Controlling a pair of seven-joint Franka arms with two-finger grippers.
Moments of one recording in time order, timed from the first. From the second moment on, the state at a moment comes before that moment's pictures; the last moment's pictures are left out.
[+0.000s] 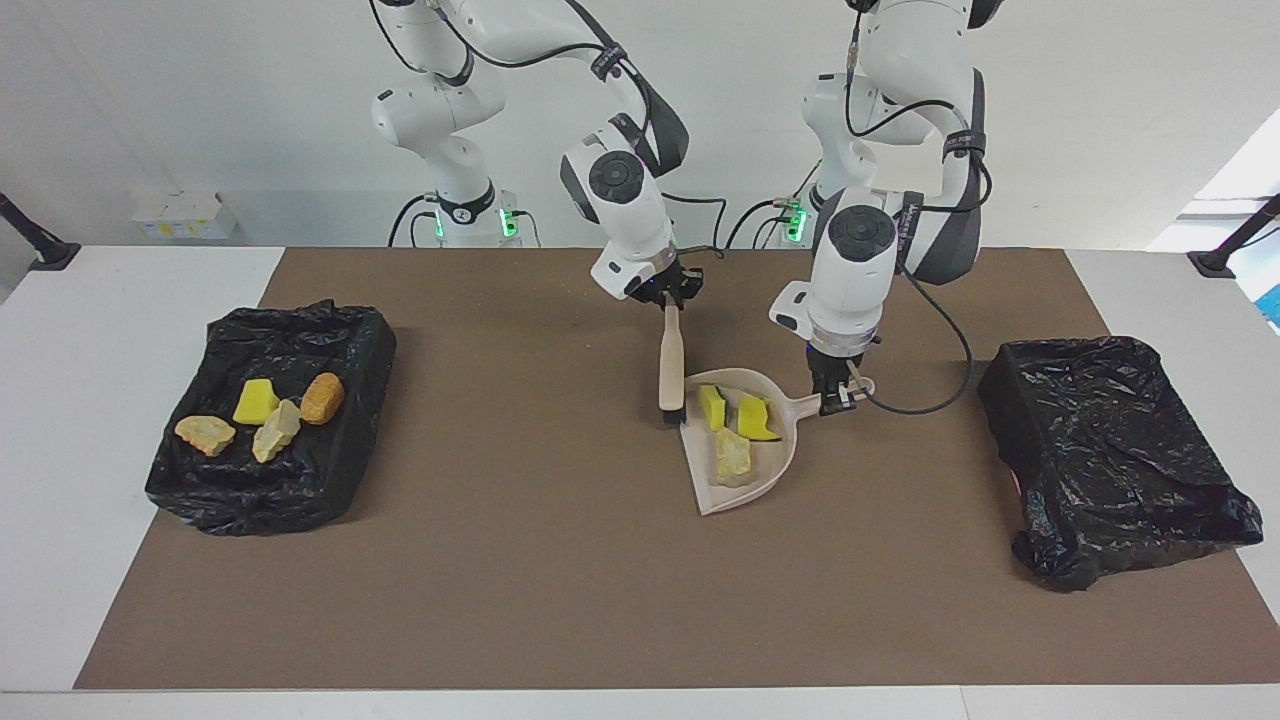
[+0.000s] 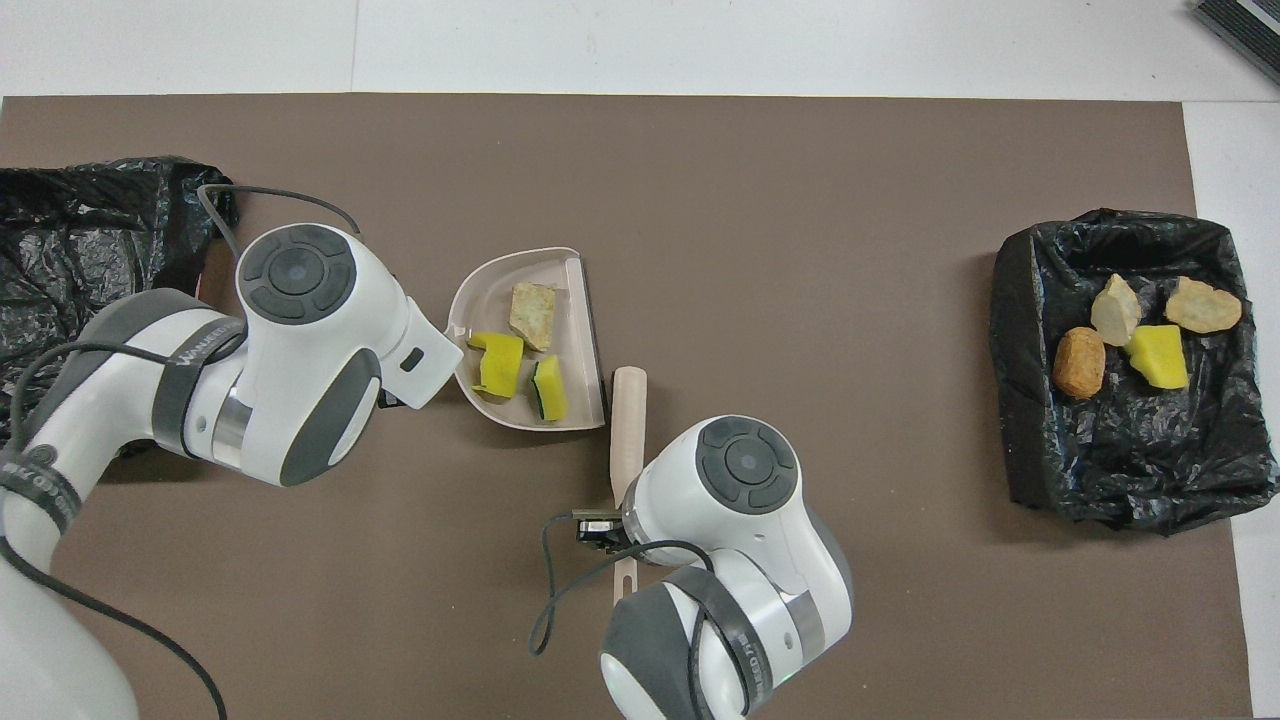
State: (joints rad) left arm -0.32 0.19 -0.04 -1.93 0.15 2.12 1.07; right arm 0.56 0.11 0.12 -2.10 0.40 2.12 0.55
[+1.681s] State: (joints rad) left arm 0.45 0.14 -0.03 -1.59 0.18 2.00 2.03; right arm 0.88 0.02 0.14 -2.29 0.22 2.20 0.89
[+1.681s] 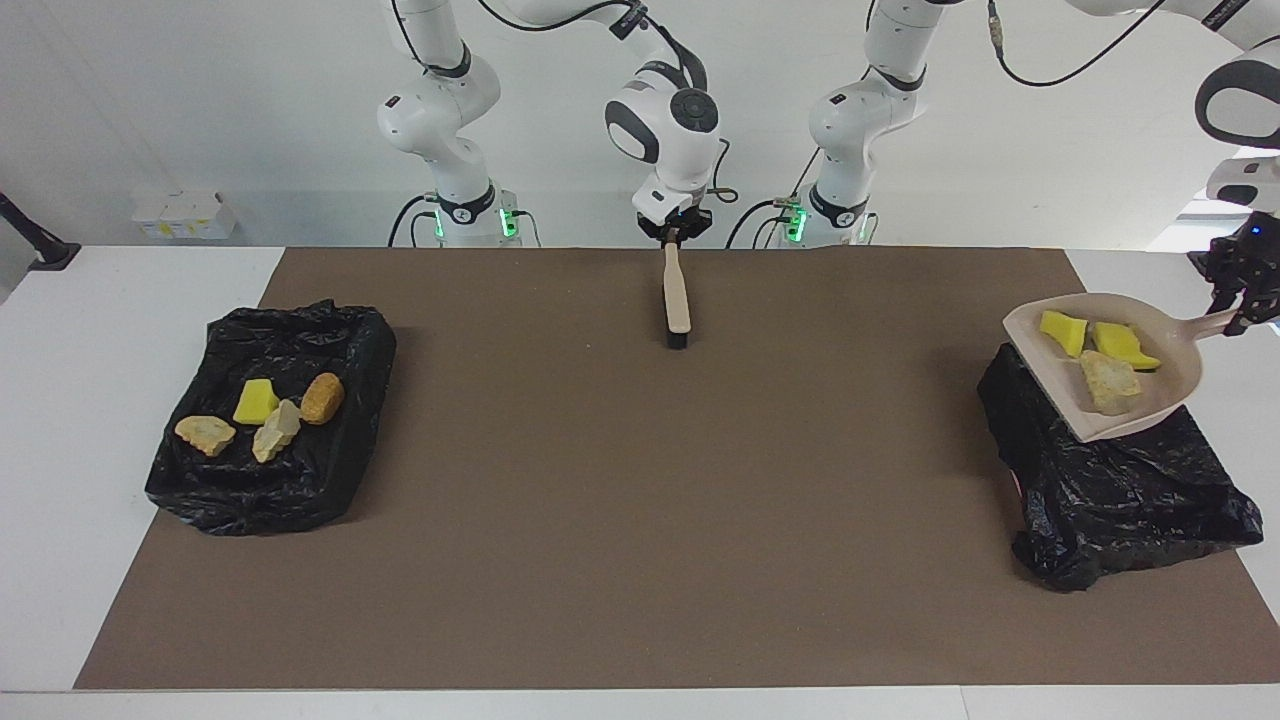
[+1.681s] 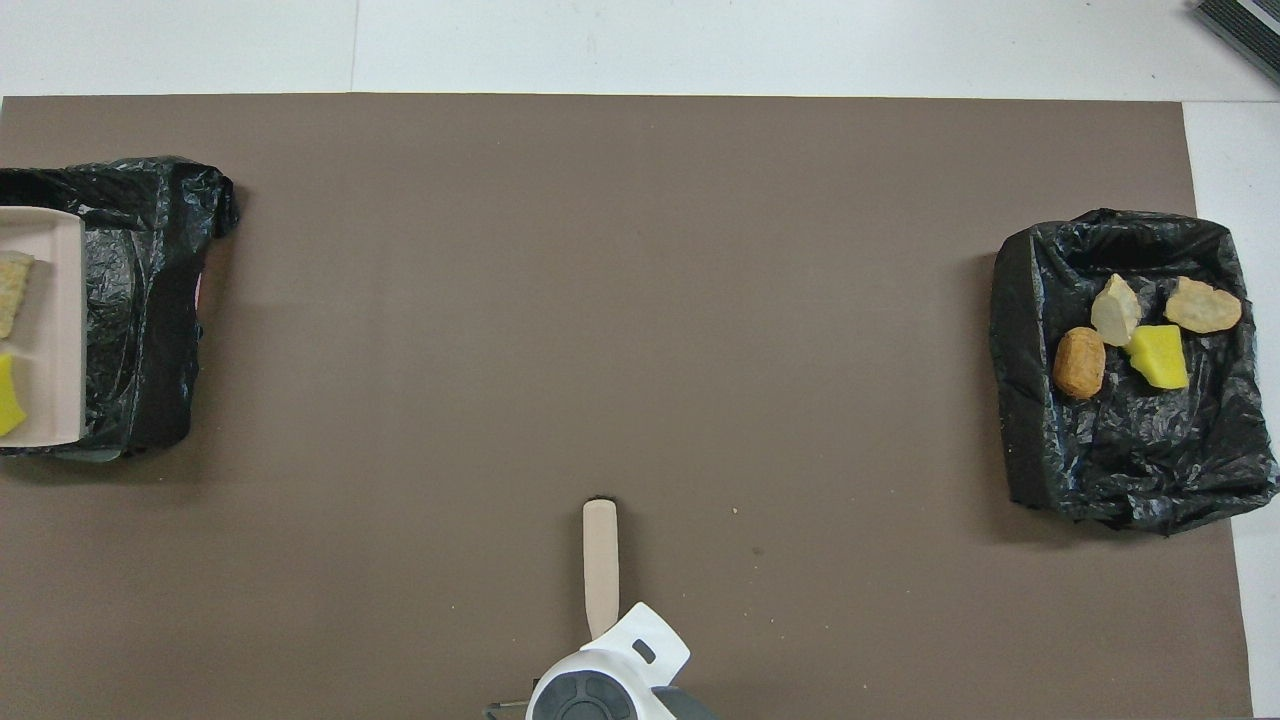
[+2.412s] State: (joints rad) left arm 0.38 0.19 -0.05 -1.51 0.59 2.07 1.83; right arm 0.82 0.04 0.13 -2.30 0.21 2.28 0.76
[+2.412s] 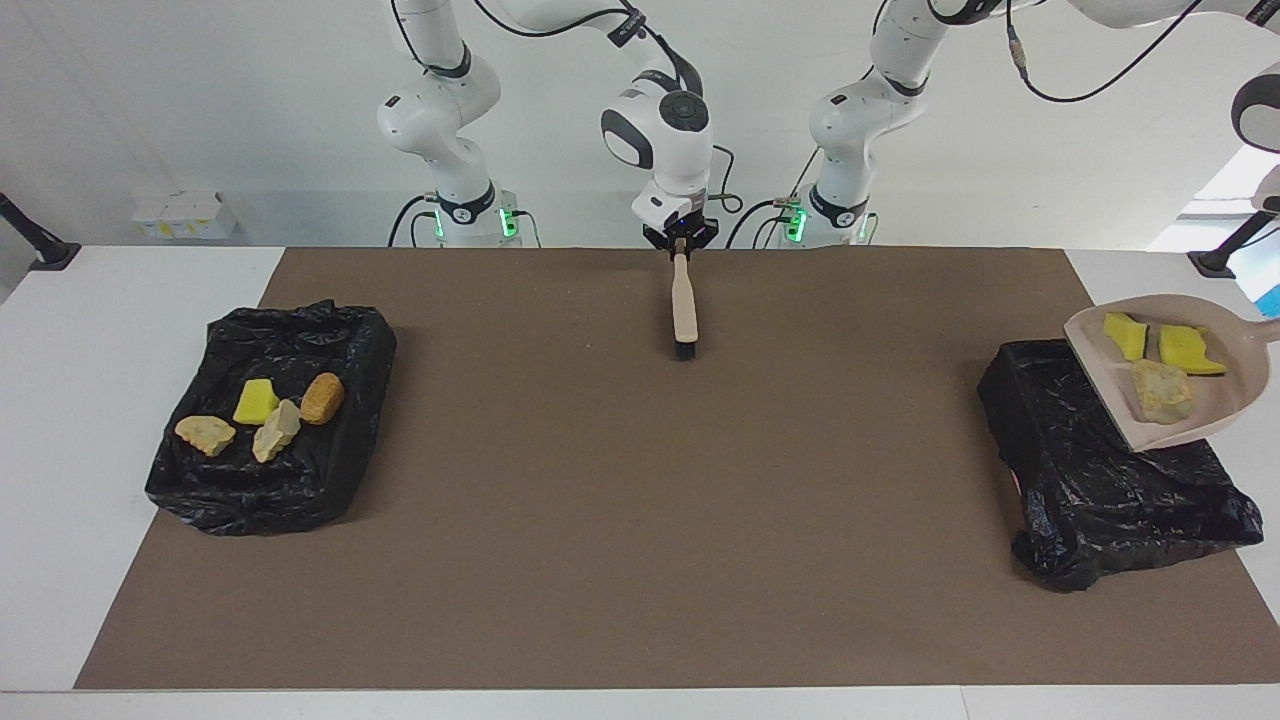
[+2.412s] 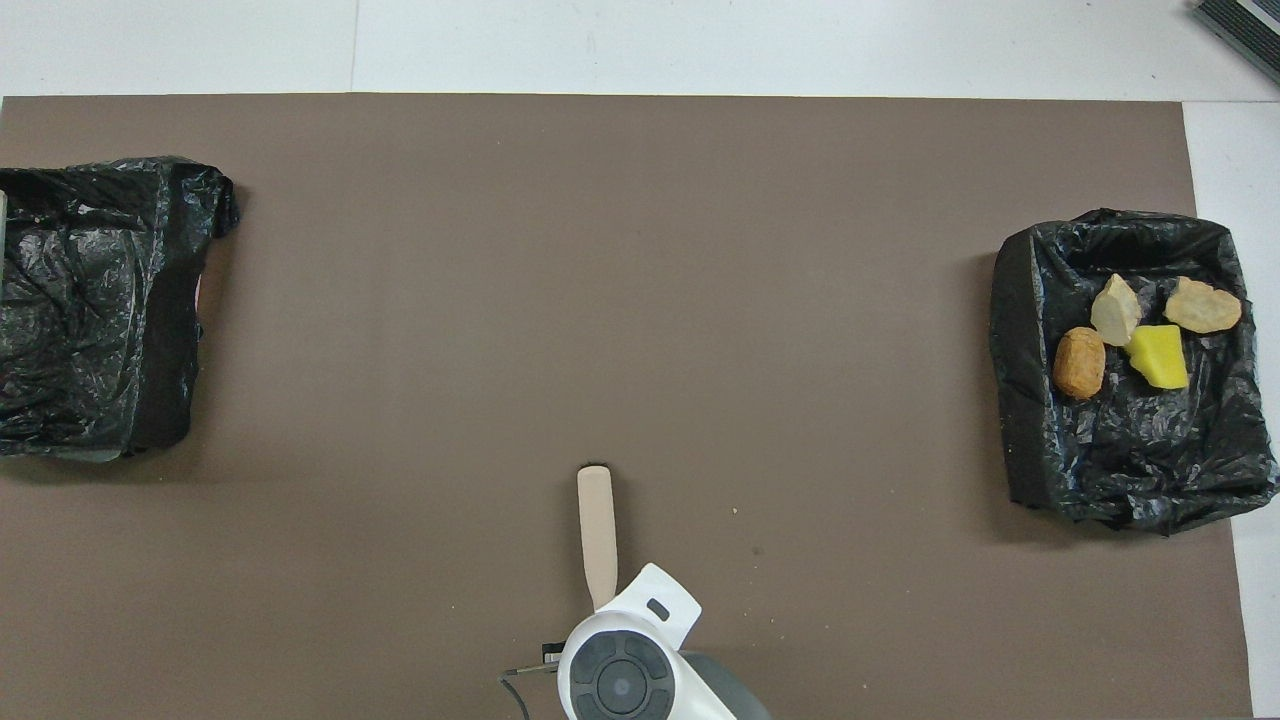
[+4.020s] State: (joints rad) left arm 0.12 0.02 -0.06 -1.83 1.39 2.06 1.20; right arm 0.60 0.04 0.12 -2.06 0.13 2.00 0.61
